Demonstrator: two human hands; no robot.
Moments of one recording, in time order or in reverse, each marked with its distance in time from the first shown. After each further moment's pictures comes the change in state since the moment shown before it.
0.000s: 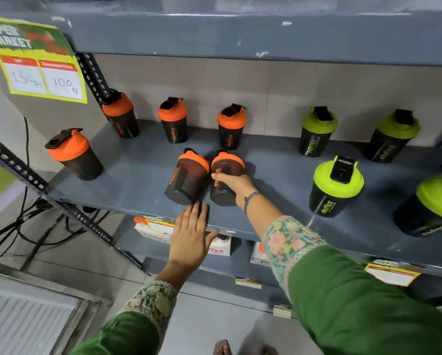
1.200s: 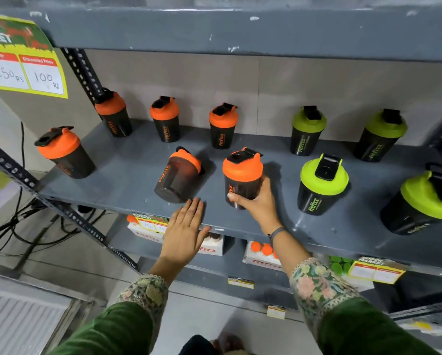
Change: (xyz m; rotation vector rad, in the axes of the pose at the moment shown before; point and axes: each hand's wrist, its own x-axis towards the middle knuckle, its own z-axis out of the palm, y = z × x) left_hand 0.003 0.008 -0.001 -0.037 -0.002 0.053; right_hand -0.031 0.038 -0.085 -0.182 0.036 -0.474
